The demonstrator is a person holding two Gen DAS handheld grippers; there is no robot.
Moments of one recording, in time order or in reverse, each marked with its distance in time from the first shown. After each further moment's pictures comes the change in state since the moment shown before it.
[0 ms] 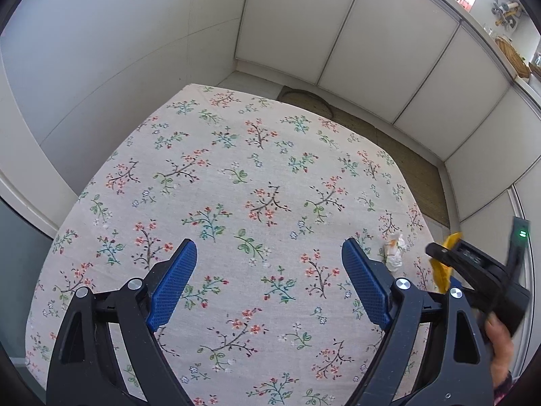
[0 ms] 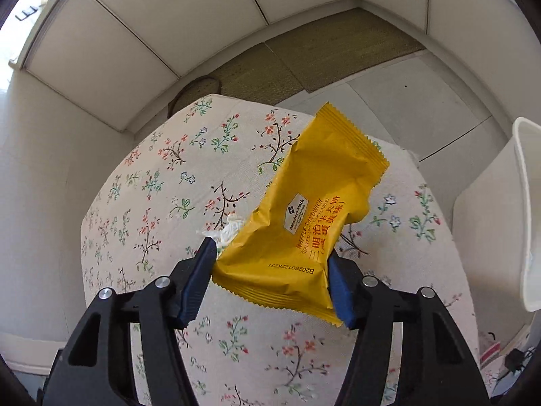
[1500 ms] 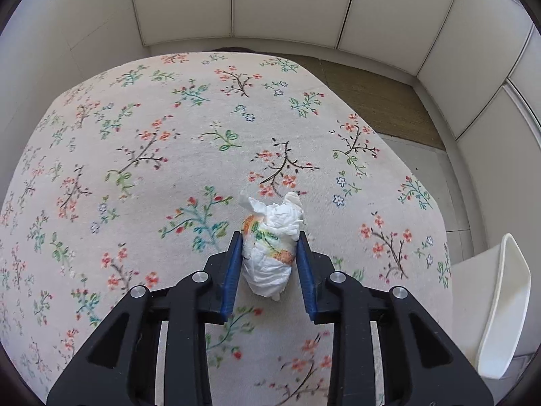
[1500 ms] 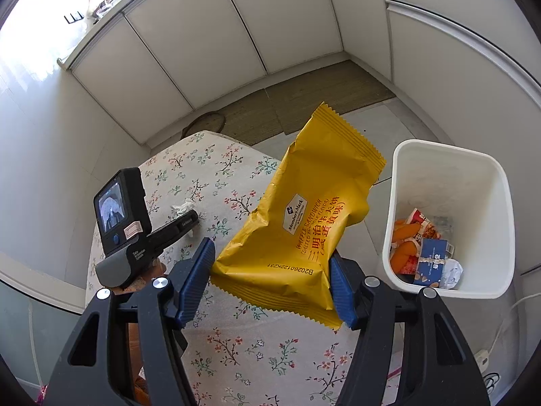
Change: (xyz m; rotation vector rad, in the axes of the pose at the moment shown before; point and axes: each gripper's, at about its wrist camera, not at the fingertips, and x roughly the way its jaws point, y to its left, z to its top) left arm 0.116 -0.171 -0.050 0.300 0.112 -0.005; right arm -0.146 -0.104 -0.051 -0.120 -0.170 0.028
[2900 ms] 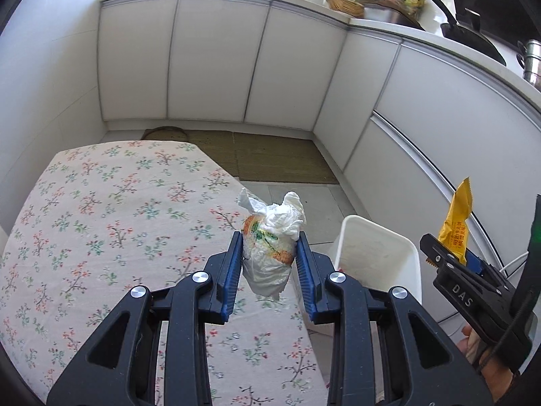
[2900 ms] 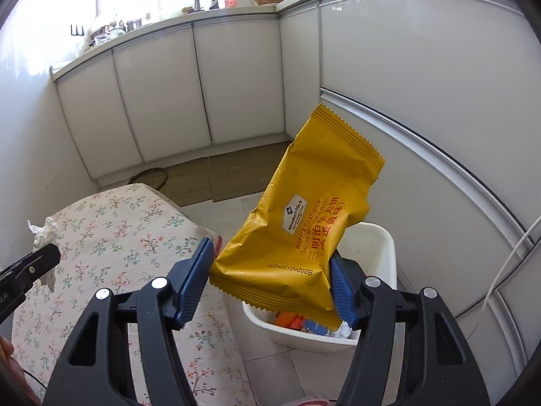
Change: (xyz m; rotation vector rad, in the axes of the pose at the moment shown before) left arm -0.219 -0.079 -0.104 0.111 -0.312 -0.274; right arm -0.091 -0.085 -0.018 -0.126 -0.340 -0.279
